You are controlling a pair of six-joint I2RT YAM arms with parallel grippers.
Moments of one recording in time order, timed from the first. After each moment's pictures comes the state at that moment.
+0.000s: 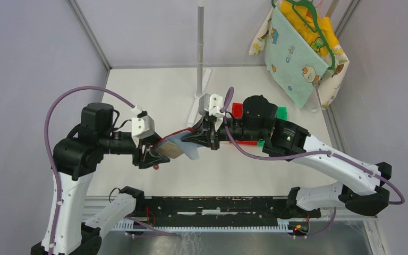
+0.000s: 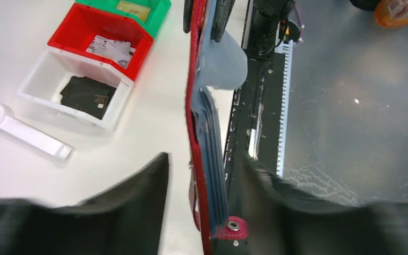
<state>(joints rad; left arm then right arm) -0.29 0.89 1.47 -1.32 0.99 0.59 1.13 1.25 1.48 -0.31 -0.38 -0.10</state>
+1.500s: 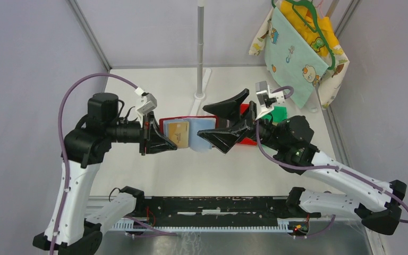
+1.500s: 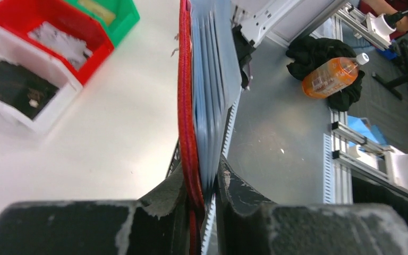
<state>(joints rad) -0.29 0.90 1.41 -1.07 1.09 0.11 1.02 0.99 1.01 0.46 -0.25 0.45</state>
